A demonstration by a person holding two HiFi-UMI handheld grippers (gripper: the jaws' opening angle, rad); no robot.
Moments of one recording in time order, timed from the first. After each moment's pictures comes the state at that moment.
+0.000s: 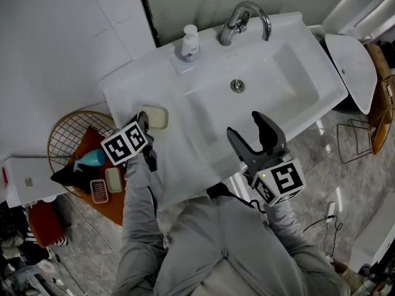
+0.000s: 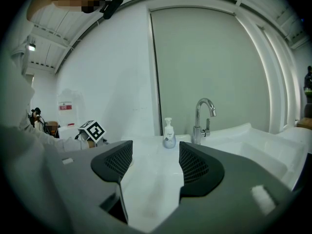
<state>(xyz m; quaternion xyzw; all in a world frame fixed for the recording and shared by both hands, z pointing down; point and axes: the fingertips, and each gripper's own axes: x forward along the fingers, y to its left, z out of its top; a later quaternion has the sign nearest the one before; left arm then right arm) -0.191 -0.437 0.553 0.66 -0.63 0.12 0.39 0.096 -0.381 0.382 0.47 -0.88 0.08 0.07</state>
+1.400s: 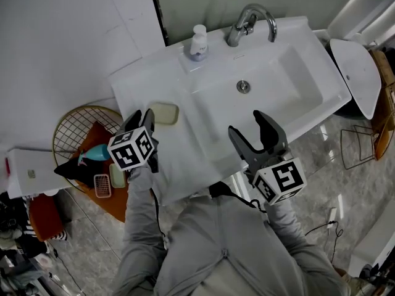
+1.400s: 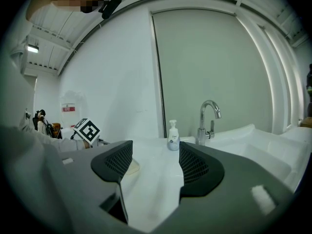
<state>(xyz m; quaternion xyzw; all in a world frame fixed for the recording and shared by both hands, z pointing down) -0.191 -0.424 0.511 0.70 -0.64 0.13 0.29 0.083 -0.373 0.375 0.46 -0.88 0.08 0.06</state>
